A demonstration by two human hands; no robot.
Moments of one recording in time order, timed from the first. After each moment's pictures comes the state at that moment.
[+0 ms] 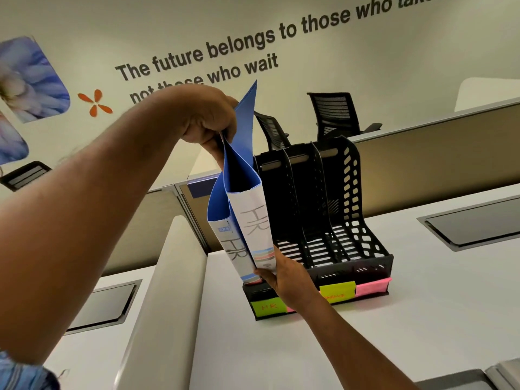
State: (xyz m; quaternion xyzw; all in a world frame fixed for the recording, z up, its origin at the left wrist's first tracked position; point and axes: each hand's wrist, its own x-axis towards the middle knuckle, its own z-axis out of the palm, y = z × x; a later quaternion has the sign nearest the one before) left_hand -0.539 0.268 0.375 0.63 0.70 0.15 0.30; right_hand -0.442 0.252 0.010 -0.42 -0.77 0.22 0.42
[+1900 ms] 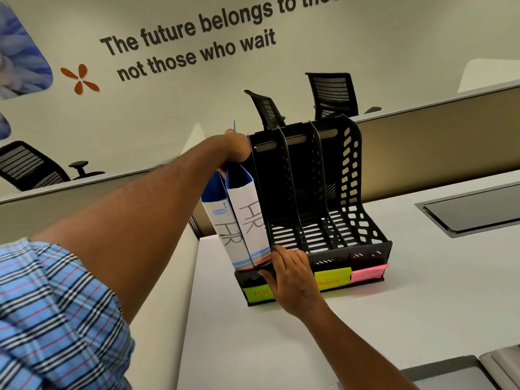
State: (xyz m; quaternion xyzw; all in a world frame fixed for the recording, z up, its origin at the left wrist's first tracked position) left_hand -0.536 0.339 0.266 0.71 0.69 -0.09 0.01; right_hand -0.433 0.237 -0.033 -0.48 -0.79 -0.08 0.38
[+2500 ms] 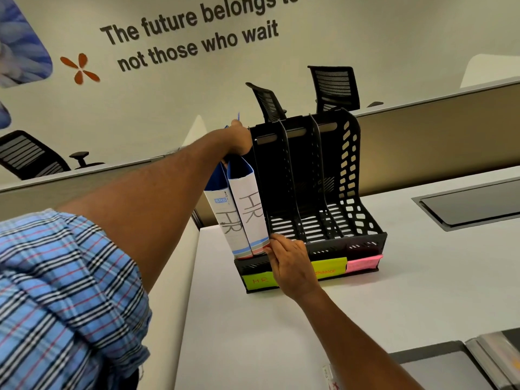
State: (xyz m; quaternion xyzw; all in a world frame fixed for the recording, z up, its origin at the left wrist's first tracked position) left_hand -0.527 0.323 0.270 0.71 0.52 -0.38 -0.27; right_hand -0.433 0.238 -0.023 -0.46 -0.77 0.02 0.43
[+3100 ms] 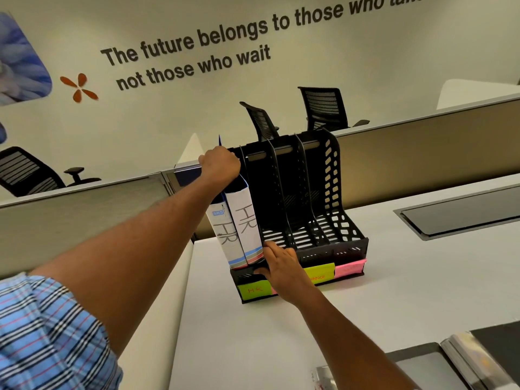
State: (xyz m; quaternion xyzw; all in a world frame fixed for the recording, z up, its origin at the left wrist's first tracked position) left_hand -0.539 0.316 0.242 0.62 0.75 0.23 0.03; right_hand -0.413 0.242 -0.008 -0.46 -0.83 0.06 0.30
